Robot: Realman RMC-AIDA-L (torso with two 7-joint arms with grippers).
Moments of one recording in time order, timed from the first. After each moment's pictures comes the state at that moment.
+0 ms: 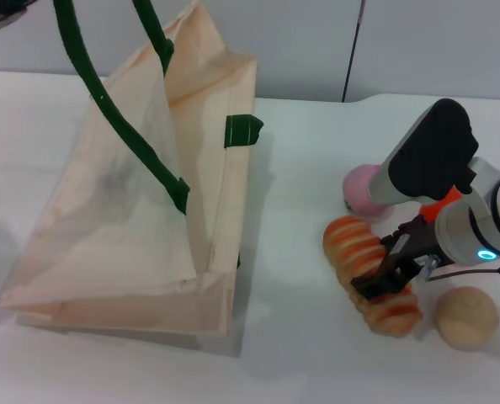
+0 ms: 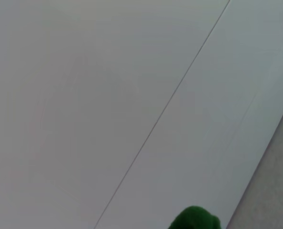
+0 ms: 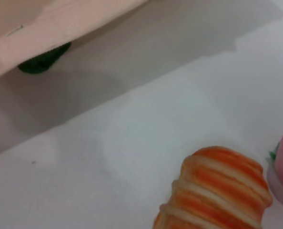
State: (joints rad) left arm -0.56 -1.91 0.41 0.62 -1.54 -1.75 1.30; right arm 0.56 2.03 -1.78 -1.23 0.60 1.18 -0.56
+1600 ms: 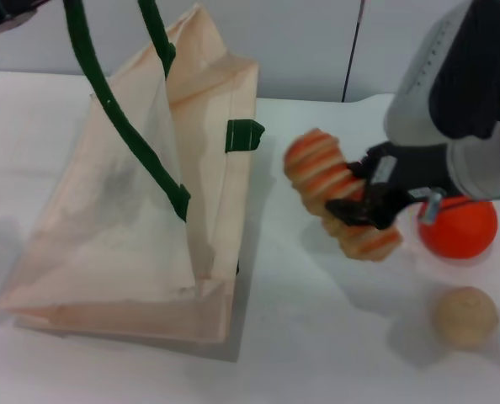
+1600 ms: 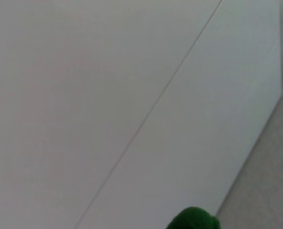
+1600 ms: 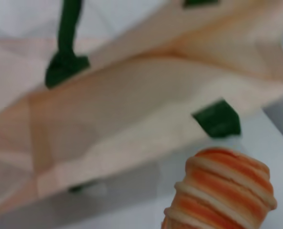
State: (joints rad) left arm -0.58 -1.89 0.41 0.57 -1.54 -1.78 1.30; right arm 0.51 2.03 -1.67 -1.63 0.67 1.33 -0.71
